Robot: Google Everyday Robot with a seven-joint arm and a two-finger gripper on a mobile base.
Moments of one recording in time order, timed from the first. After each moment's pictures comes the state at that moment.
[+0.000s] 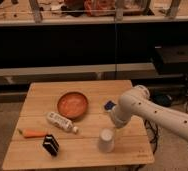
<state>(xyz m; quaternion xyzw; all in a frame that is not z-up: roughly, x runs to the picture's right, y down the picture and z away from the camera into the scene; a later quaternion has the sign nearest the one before) 0.094 0.186 0.730 -0.29 -0.17 -0.10 0.94</state>
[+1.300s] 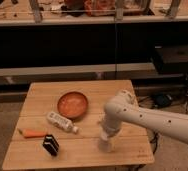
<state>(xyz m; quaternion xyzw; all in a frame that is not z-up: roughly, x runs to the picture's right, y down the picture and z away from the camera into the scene) 0.063 0.242 0.731 -0.35 -0.15 -0.18 0.91</state>
